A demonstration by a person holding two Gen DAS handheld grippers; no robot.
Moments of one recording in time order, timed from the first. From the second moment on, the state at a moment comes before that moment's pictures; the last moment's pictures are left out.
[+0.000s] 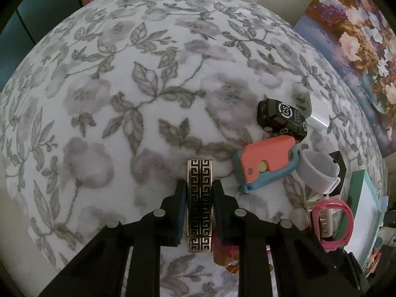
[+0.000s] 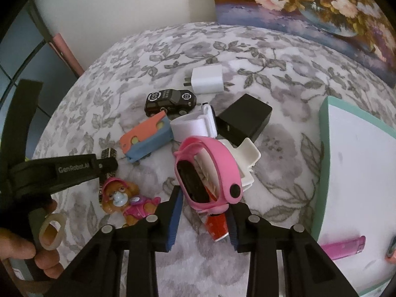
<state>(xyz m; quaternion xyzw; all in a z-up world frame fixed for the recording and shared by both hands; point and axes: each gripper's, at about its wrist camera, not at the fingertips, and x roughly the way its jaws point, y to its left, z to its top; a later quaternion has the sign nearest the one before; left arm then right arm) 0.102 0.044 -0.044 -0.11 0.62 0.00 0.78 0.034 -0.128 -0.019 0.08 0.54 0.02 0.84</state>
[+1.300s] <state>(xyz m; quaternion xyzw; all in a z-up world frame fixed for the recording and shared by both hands) 0.056 -0.079 0.057 -0.05 0.53 -0.10 0.84 -0.018 -0.261 0.050 0.20 0.45 -0.01 0.87</state>
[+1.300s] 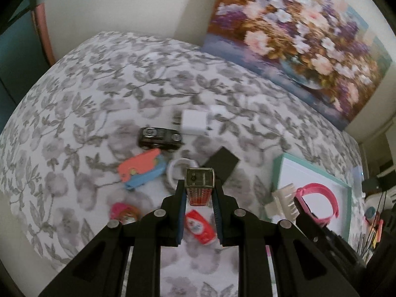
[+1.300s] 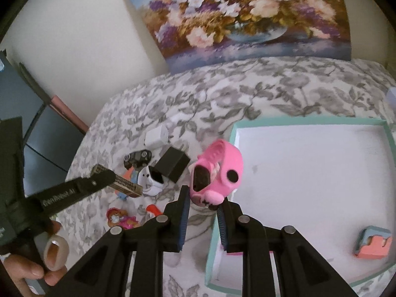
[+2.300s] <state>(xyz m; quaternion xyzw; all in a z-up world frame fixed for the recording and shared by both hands) -0.016 -0.243 0.045 0.08 0.54 -0.24 0.81 -0.085 -0.398 0.031 0.30 0.46 -0.16 0.82</state>
